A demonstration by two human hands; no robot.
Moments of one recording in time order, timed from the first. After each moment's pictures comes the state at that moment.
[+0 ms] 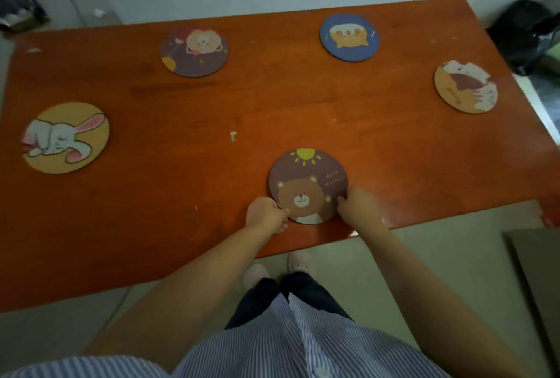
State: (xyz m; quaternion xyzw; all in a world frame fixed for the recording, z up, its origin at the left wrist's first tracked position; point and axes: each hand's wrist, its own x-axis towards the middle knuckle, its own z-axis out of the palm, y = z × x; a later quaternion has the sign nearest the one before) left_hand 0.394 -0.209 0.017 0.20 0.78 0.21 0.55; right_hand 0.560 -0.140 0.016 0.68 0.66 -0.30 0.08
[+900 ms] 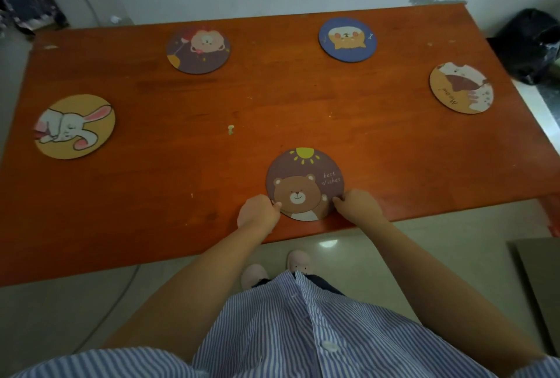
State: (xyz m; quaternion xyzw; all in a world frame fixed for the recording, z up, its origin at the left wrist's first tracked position) left_hand 0.407 -0.223 0.018 0.37 0.83 0.05 0.42; right_hand 0.585 -0.139 0.019 0.60 0.73 -0.30 0.16
